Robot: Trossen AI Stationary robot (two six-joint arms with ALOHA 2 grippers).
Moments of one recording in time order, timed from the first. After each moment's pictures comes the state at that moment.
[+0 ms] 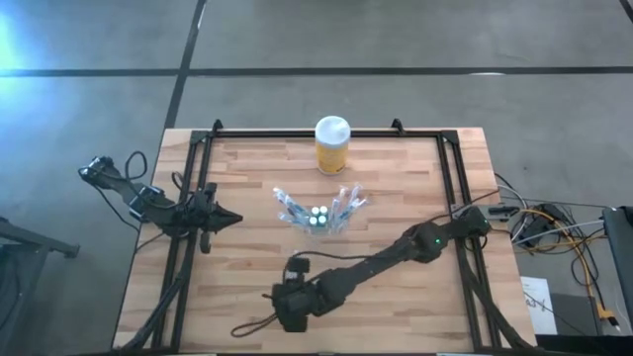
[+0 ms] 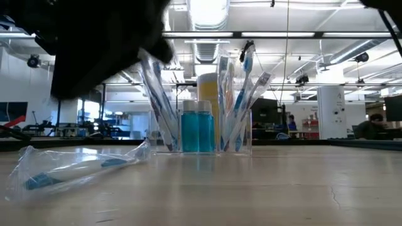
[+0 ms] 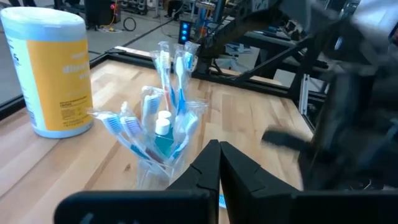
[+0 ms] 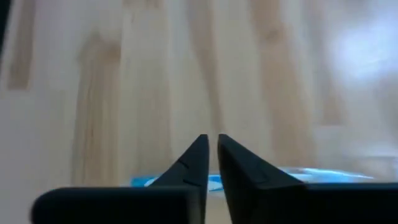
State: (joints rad) left arm -0.54 0.34 0.37 -0.30 -0.58 -0.35; right arm 0.44 2.55 2.35 -0.82 0.37 0.39
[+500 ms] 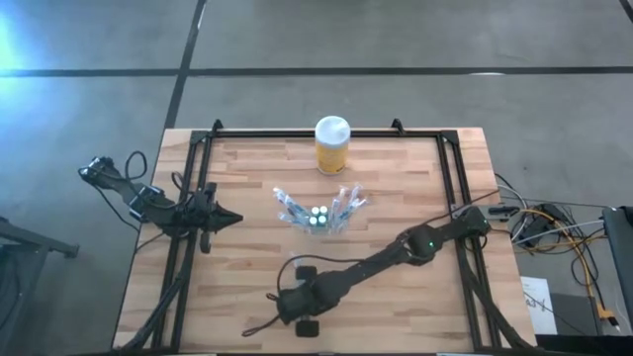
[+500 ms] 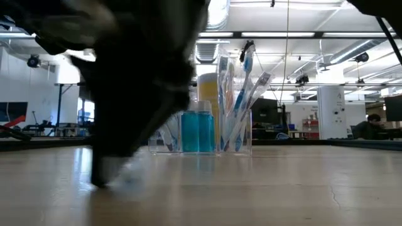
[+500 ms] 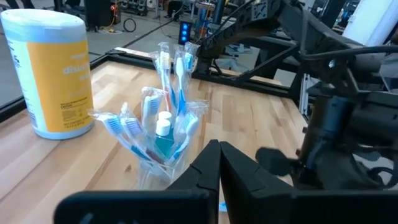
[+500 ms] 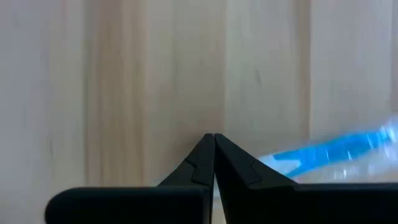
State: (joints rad) left arm -0.54 0.34 0.37 -0.30 -0.58 -0.34; right arm 0.44 2.62 2.35 -0.96 0.08 0.44
